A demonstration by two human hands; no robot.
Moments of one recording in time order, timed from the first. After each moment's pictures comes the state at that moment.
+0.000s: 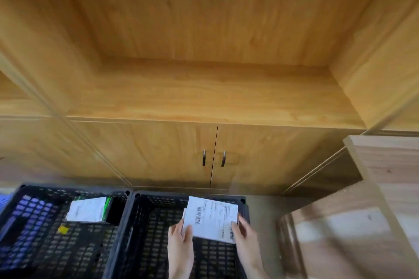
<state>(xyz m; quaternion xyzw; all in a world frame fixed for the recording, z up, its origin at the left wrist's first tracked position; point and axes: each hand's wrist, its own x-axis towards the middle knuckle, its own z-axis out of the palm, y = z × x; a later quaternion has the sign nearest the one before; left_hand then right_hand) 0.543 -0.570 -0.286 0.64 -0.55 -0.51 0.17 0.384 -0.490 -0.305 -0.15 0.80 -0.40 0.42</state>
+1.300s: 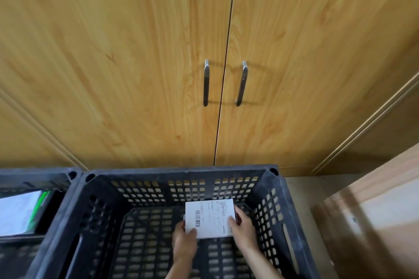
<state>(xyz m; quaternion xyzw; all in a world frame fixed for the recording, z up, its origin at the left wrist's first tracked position) 0.521 -0.638 -0.776 0.69 -0.45 -0.56 0.13 0.378 -0.554 -0.779 -0.16 0.81 -0.40 0.39</state>
